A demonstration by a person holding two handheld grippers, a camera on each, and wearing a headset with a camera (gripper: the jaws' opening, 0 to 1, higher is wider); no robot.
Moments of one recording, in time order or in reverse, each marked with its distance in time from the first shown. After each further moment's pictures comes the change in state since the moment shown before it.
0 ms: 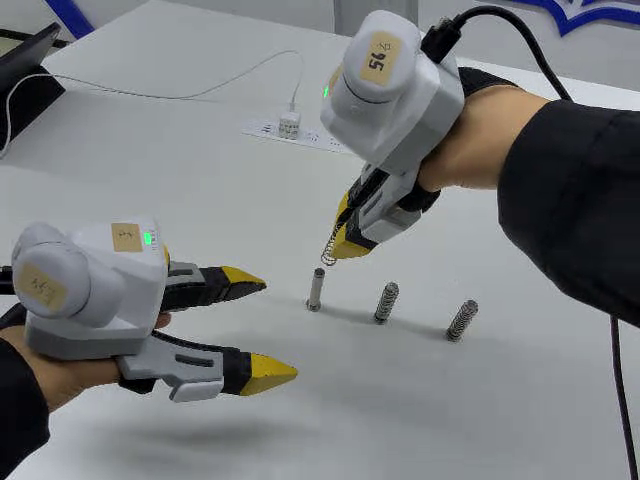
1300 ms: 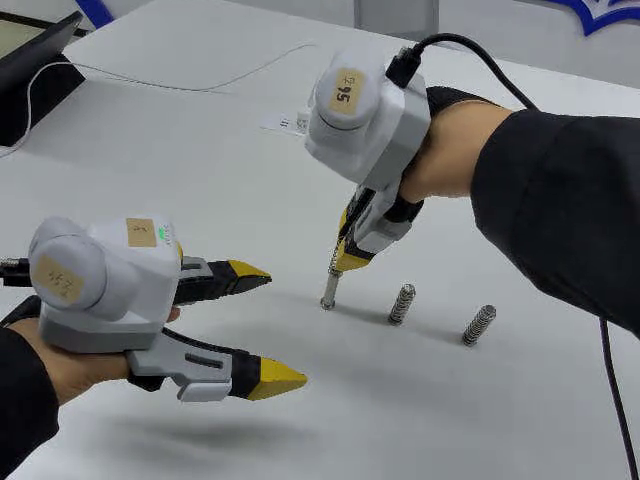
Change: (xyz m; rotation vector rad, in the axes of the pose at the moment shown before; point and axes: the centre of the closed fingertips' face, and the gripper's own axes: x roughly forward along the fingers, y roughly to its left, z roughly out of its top) left arm 0.000 0.002 -0.006 -0.022 0.005 0.005; right arm 0.033 0.001 -0.005 -0.028 0.102 0.058
